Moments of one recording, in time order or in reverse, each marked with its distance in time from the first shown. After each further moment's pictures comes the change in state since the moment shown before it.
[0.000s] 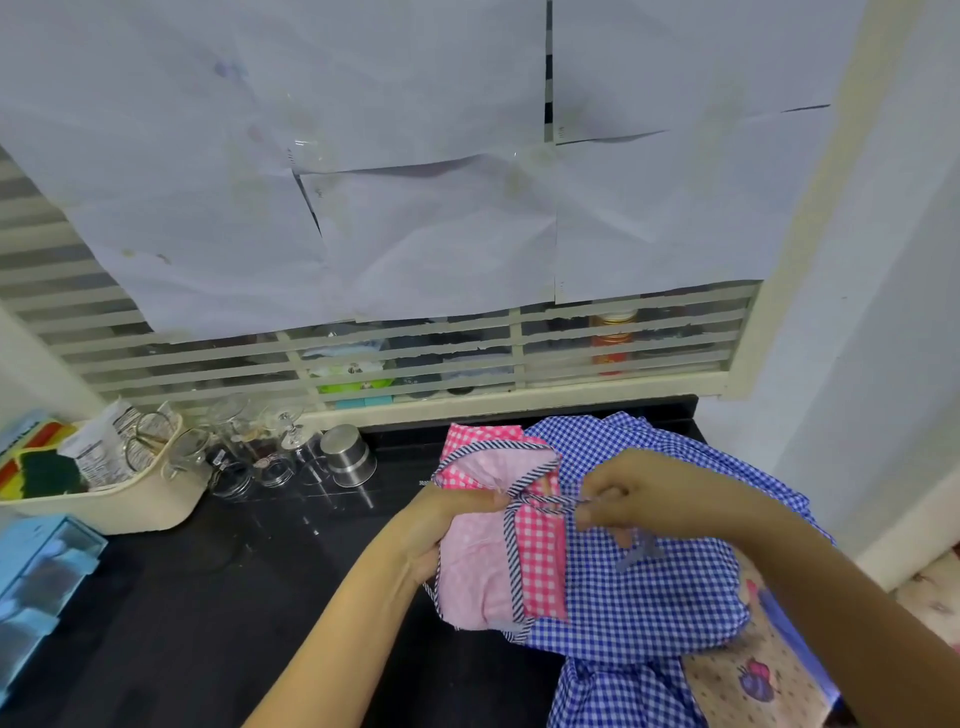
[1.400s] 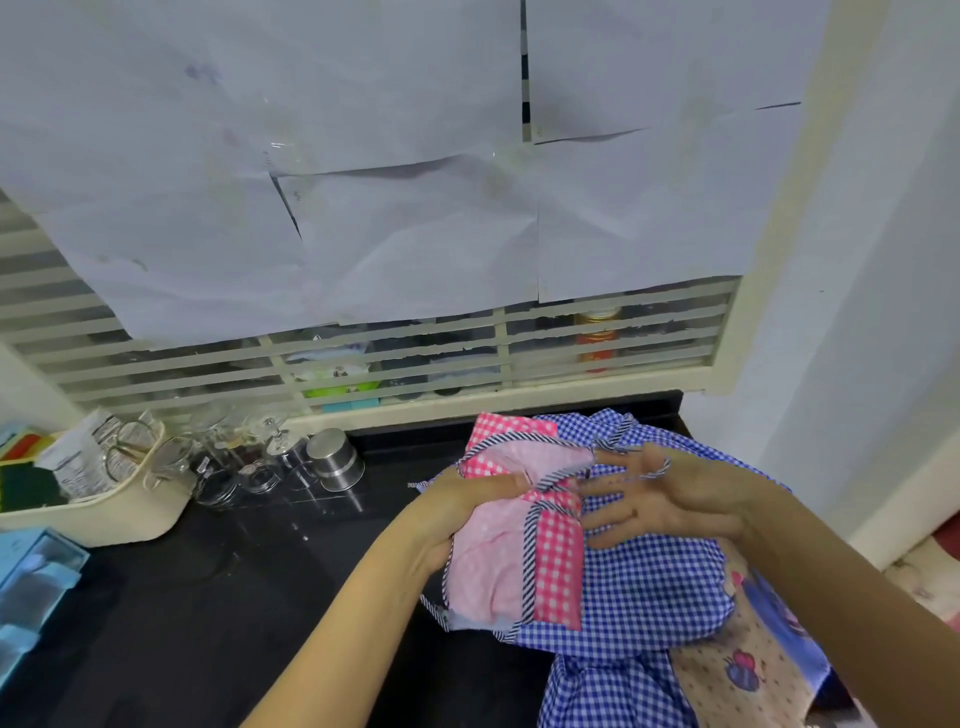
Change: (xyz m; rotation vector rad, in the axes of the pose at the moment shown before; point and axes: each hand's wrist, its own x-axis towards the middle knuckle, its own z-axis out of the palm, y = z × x) left_hand 0.005 0.009 0.031 0.089 -0.074 -0.005; right_hand 0.013 0.068 0.003 1.252 -0.224 -0.036
